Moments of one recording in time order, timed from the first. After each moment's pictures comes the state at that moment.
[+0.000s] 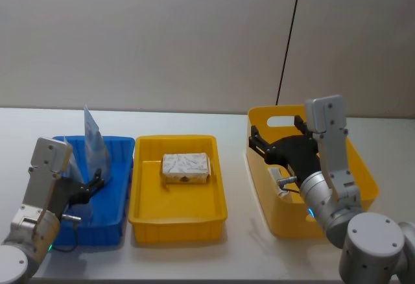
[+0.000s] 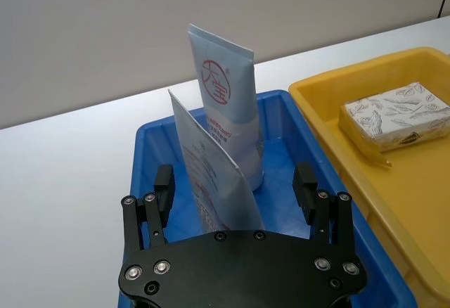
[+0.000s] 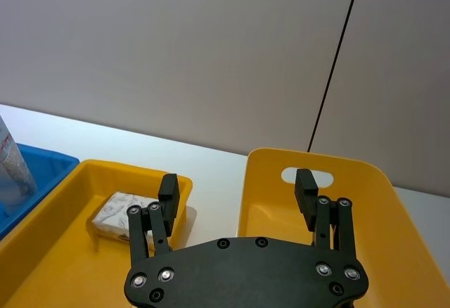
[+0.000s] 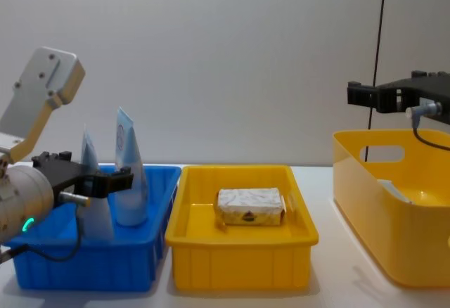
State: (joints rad) left arm -0.36 0.26 0.36 -1.33 -0.15 0.12 0.07; right arm 0.26 0.11 -0.21 -1.59 0.02 0.22 0.04
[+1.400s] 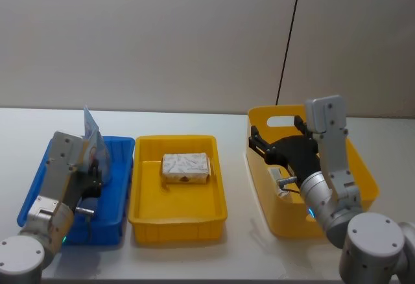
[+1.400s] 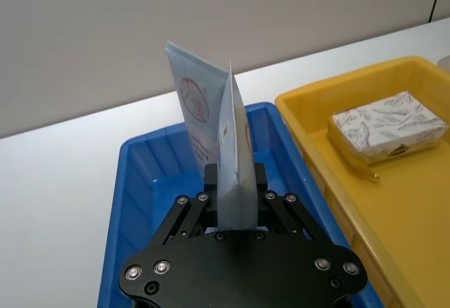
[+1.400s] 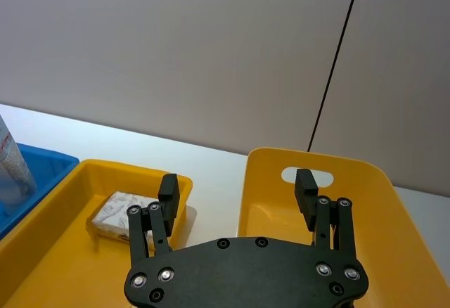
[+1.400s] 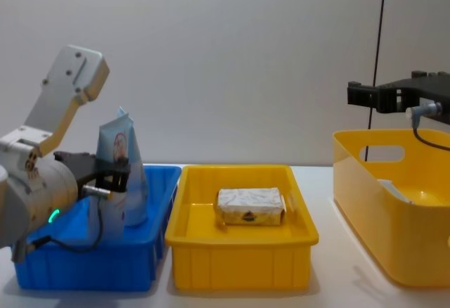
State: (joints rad) left arm -0.40 0.20 0.36 -1.28 -0.10 0.13 0.05; right arm 0.26 0.11 -0.21 -1.59 0.02 0.22 0.04
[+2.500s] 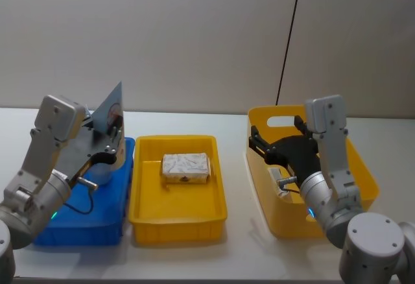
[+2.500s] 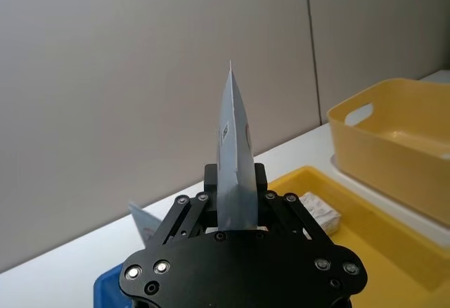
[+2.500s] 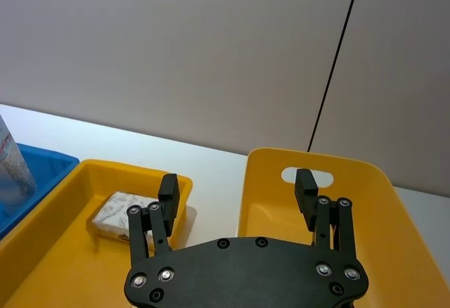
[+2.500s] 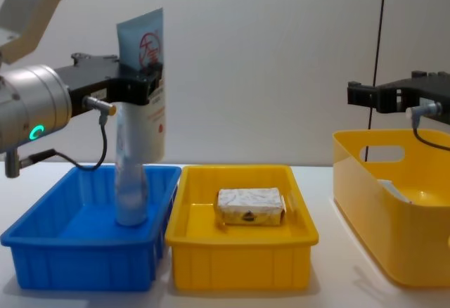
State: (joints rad) left arm -0.36 0.31 0.34 -1.54 -0.14 0.02 -0.16; right arm 0.26 0.11 -0.21 -1.59 0.02 0.22 0.04
